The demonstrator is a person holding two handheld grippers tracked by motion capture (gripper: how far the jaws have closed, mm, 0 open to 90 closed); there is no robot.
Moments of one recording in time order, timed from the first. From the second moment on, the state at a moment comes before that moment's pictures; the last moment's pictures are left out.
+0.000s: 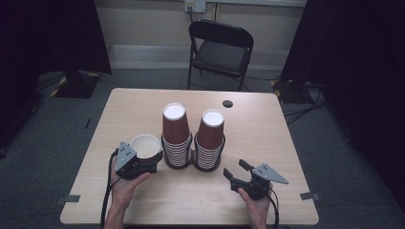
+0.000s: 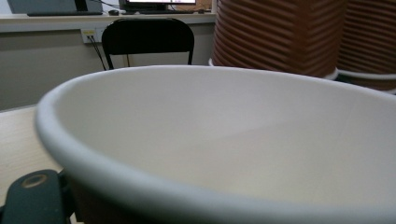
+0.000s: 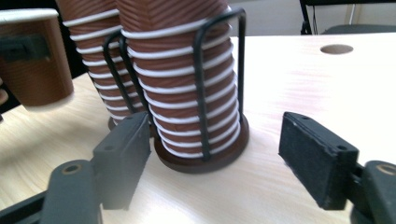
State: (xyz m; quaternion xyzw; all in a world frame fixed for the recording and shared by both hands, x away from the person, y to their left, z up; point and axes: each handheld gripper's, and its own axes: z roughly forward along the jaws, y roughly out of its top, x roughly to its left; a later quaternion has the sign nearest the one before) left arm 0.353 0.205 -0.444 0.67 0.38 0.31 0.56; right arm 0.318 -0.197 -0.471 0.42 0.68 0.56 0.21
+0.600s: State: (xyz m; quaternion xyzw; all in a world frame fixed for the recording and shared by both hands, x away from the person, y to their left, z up) left arm 0.393 0.222 -0.448 0.64 0.43 0.32 0.55; right arm 0.317 -0.202 -0.489 0.44 0.67 0.54 0.27
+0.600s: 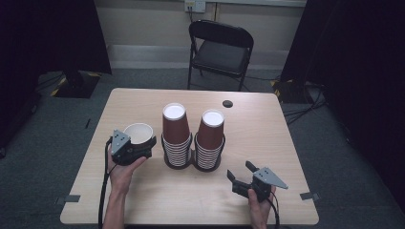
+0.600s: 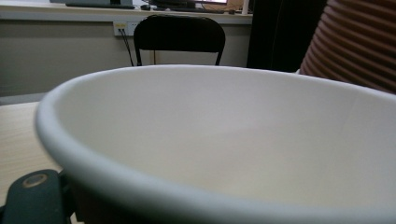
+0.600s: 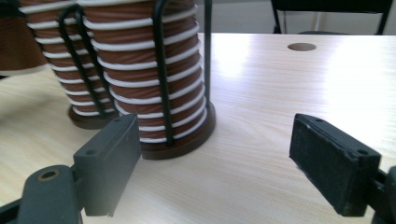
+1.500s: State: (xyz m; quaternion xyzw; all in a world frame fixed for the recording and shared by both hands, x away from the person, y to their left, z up) left arm 0.438 0.218 -0.479 0.67 0.45 0.29 0.52; right arm 0.321 -0.201 -0.495 0.44 0.67 0.54 0.26
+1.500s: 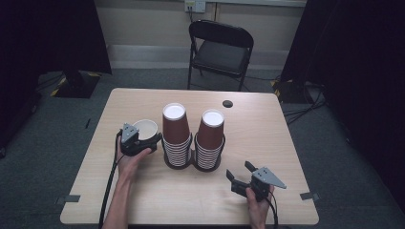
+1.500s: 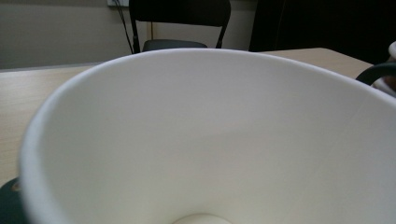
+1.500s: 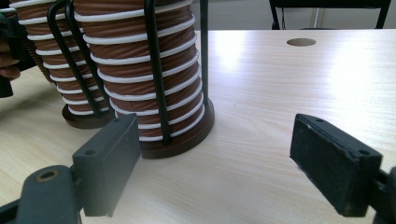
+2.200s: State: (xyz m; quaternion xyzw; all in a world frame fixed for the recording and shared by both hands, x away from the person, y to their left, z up) left arm 0.436 0.219 -0.495 0.69 0.47 0.29 0.47; right arm 0.321 -0.201 -0.495 0.44 0.67 0.54 0.26
